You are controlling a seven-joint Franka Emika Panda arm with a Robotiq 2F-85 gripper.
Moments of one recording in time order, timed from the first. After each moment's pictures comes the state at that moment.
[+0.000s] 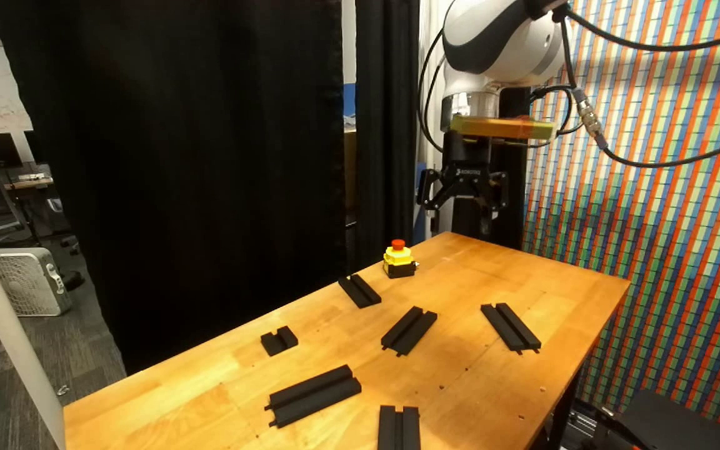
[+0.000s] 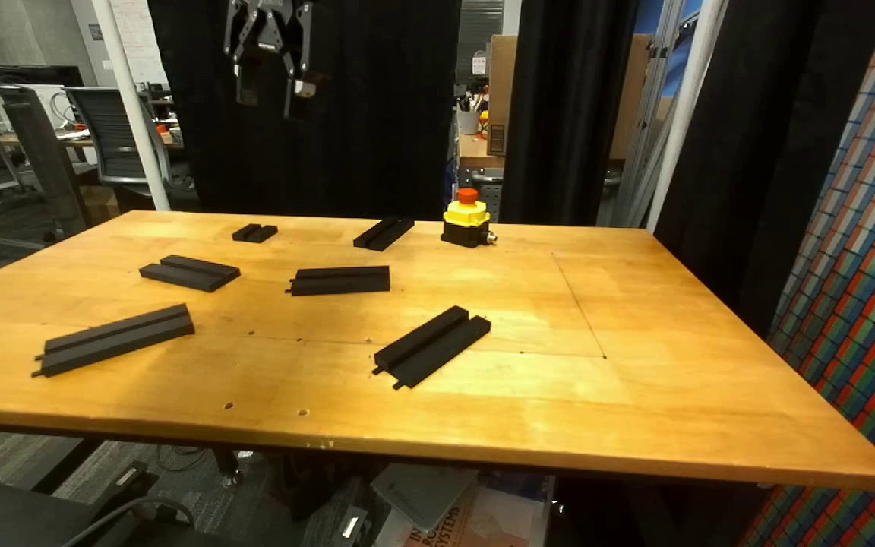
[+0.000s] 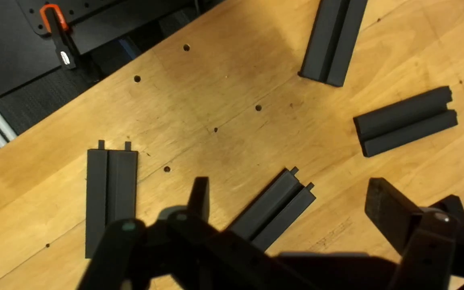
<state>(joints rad) 0.00 -0.25 0.04 -2.20 0.19 1.81 0.41</state>
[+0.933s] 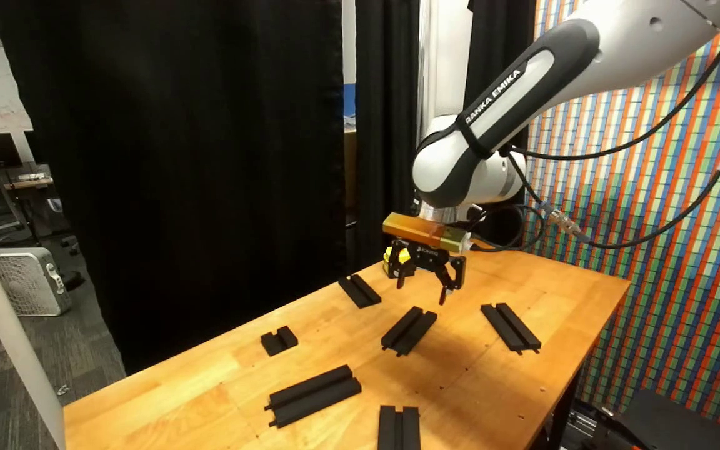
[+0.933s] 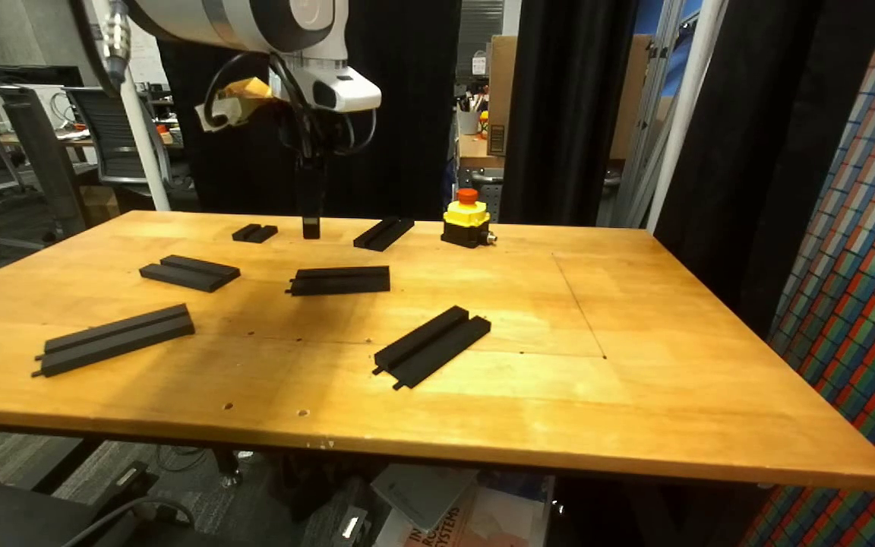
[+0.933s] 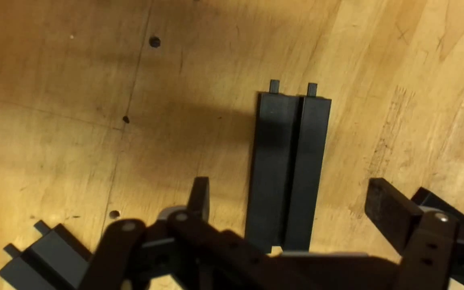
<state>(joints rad) 0.01 0.02 0.10 -2.37 0.17 2.47 1.11</state>
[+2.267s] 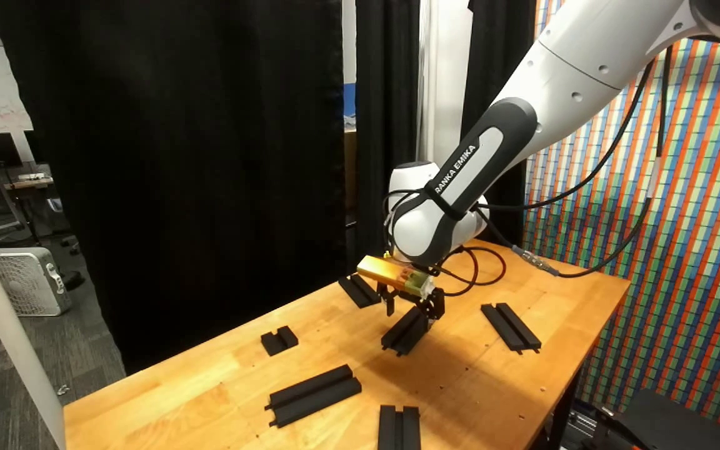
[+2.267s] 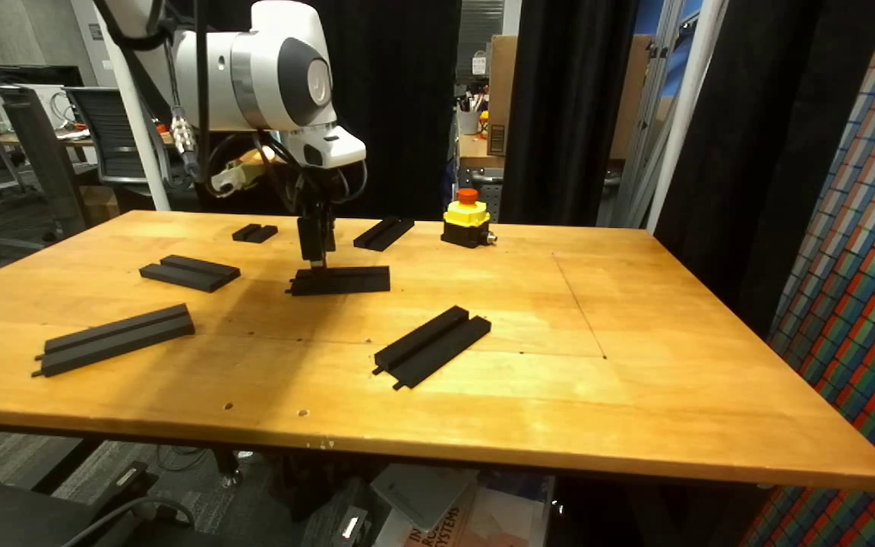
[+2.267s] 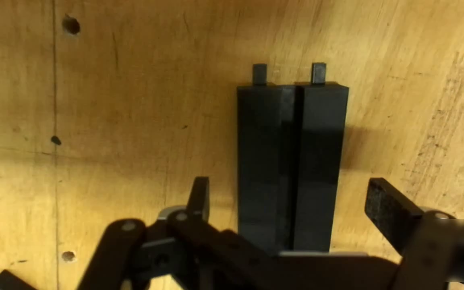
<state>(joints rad) 0.13 0.27 0.03 -2.26 -0.07 2.57 1.44</state>
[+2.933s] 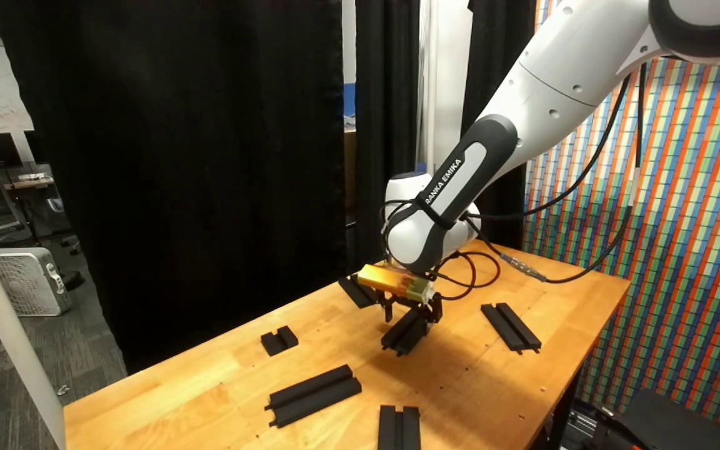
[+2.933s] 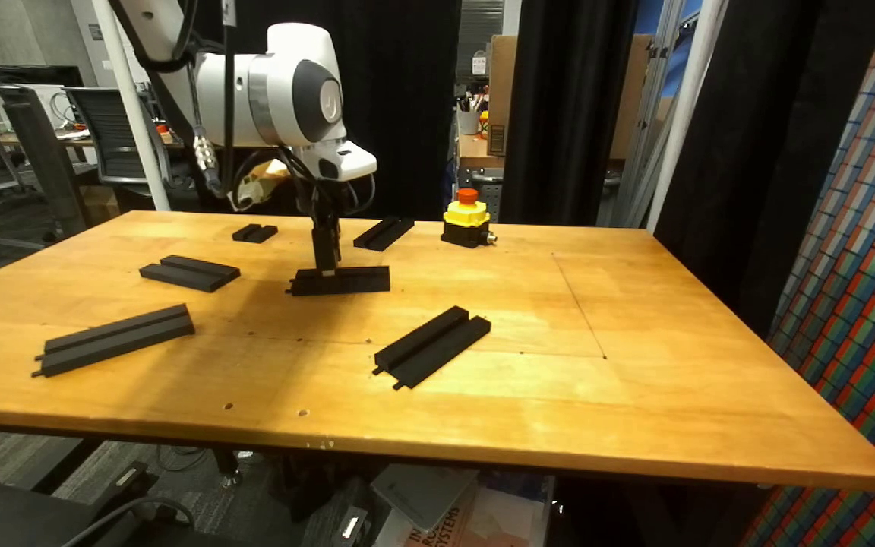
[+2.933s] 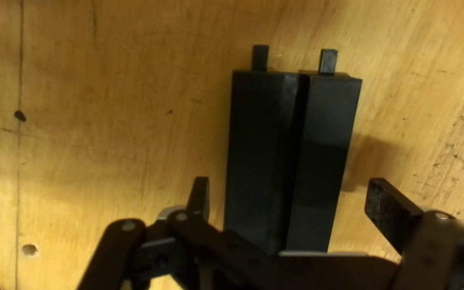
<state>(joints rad) 0.13 0.34 0.01 -2.20 -0.07 2.57 1.35</state>
